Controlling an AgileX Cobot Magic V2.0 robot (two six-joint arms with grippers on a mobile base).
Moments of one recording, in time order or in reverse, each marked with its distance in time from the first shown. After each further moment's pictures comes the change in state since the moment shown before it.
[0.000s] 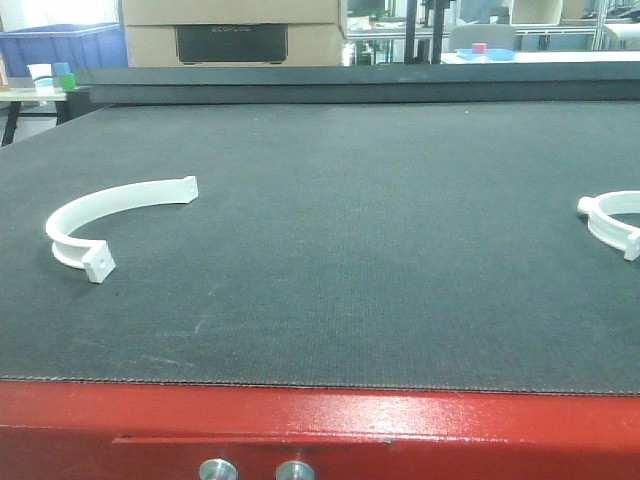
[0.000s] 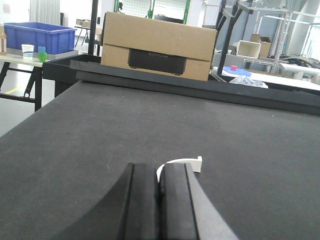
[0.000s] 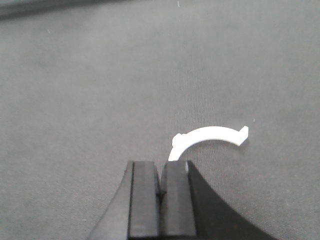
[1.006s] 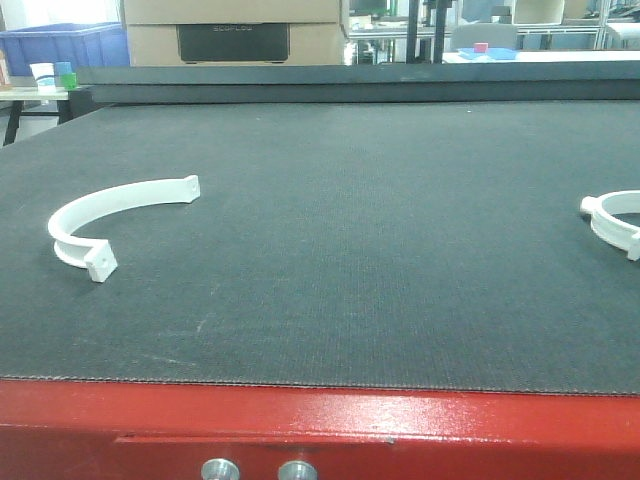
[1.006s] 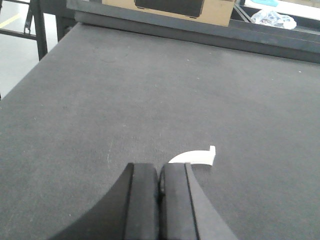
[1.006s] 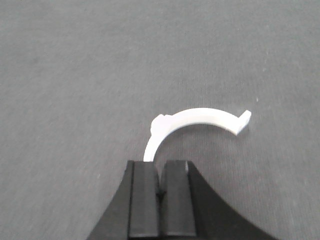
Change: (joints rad) left arm 0.000 0.733 -0.431 0.006 -0.013 0.000; right arm 0.003 0.378 -0.124 -0.089 -0.065 0.000
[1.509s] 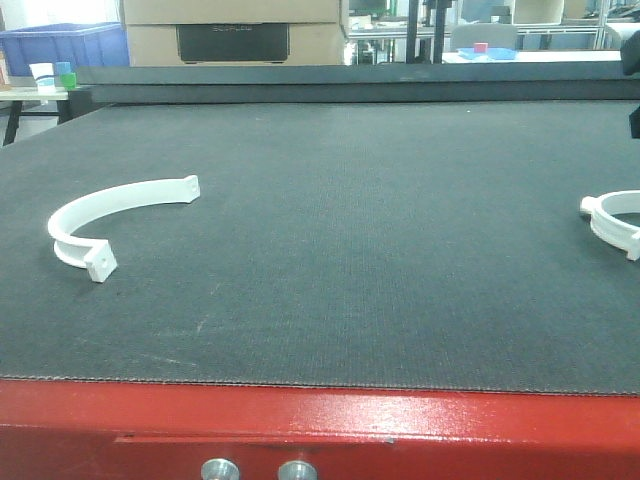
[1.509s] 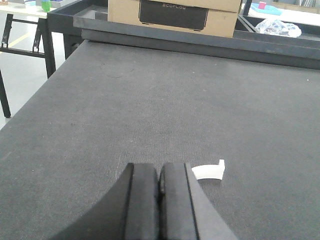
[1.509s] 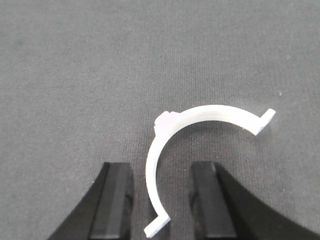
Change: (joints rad) left arm 0.000 0.016 0.000 0.035 -0.064 0.000; right arm 0.030 0.150 -0.050 -0.002 -0.027 0.000
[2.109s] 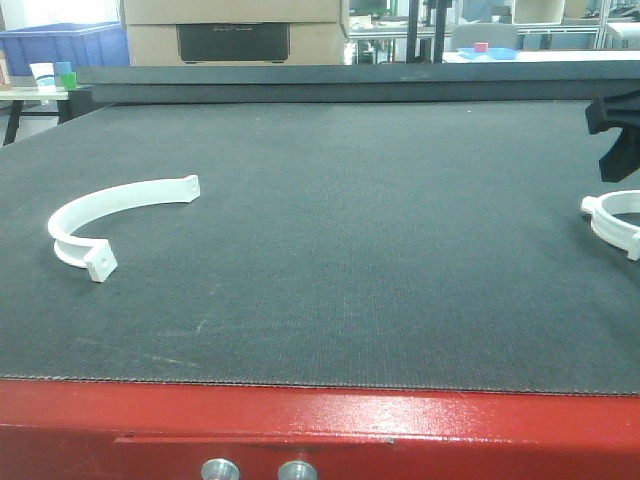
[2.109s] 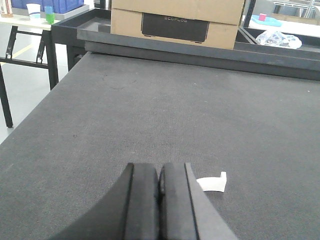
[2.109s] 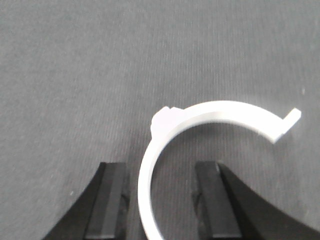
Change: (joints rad) left arm 0.000 0.000 -0.004 0.000 -0.033 0.000; right arm 0.021 0.151 0.000 -0.058 -0.134 0.000
